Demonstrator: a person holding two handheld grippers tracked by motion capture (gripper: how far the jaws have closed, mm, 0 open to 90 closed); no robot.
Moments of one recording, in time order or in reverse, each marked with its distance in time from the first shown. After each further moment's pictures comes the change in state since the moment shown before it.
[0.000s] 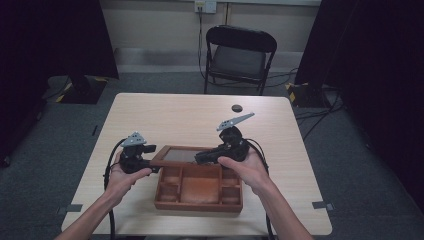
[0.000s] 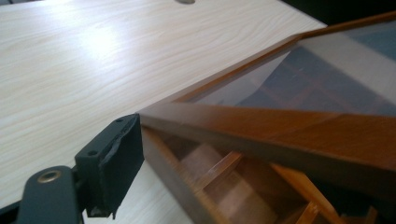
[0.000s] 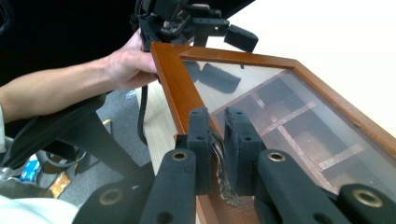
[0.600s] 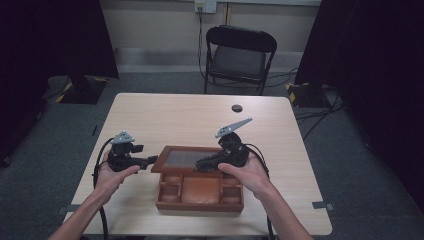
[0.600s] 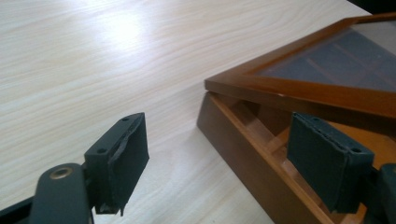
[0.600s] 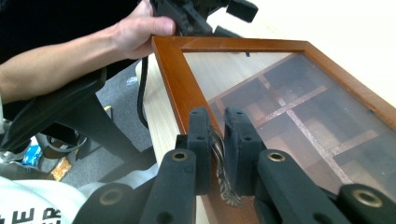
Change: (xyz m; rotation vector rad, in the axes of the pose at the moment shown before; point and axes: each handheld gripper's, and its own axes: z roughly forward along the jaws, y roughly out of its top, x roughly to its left) left arm 0.033 -0.013 -0.013 0.023 0.091 -0.059; right arm 0.003 -0.012 0.004 0.049 0.006 -0.018
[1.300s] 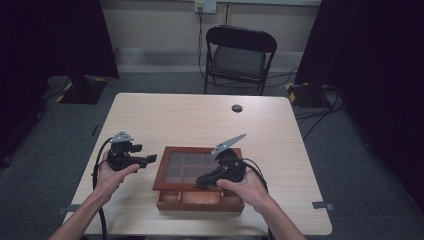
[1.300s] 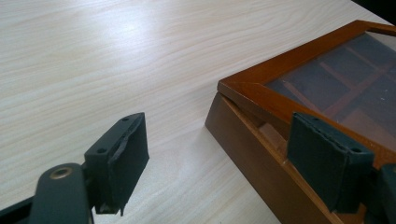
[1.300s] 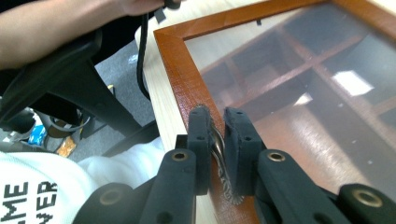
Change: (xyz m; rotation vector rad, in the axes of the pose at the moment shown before) left arm 0.003 -0.002 0.005 0.006 0.004 -0.021; right arm 0.004 -0.034 0.024 0.091 0.016 0.008
